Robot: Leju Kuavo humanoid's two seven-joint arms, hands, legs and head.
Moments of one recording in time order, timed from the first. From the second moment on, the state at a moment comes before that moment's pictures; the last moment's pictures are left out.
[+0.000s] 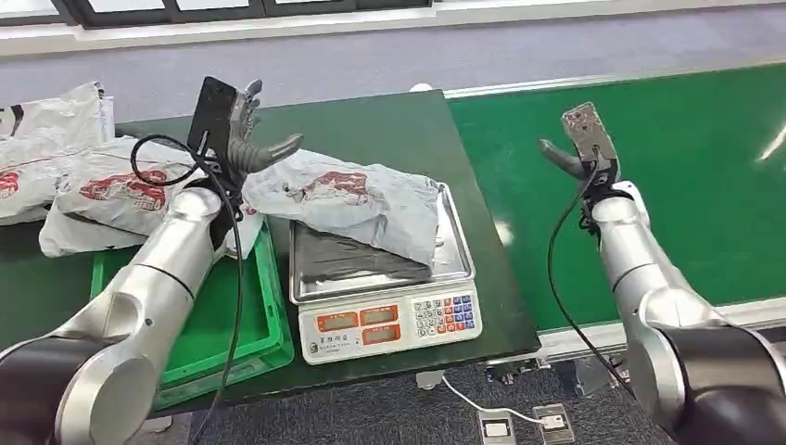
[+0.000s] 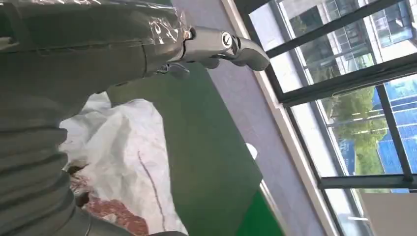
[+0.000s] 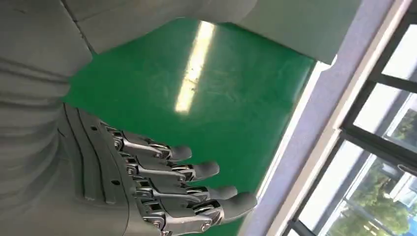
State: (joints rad) left arm -1.12 -0.18 -0.06 -0.32 -0.25 0.00 -0.27; right arm -0.91 -0.21 0.16 -0.39 0.39 -0.14 -0.36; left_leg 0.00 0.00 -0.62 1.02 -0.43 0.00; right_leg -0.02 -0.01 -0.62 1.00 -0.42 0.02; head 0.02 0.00
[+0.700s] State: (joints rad) left arm -1.22 -0.19 -0.36 -0.31 -0.81 -0.02 -0.14; right arm -0.91 -0.18 0.16 -0.39 0.44 -0.10 -0.38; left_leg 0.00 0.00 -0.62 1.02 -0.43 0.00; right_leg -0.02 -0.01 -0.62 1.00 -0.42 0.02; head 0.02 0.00
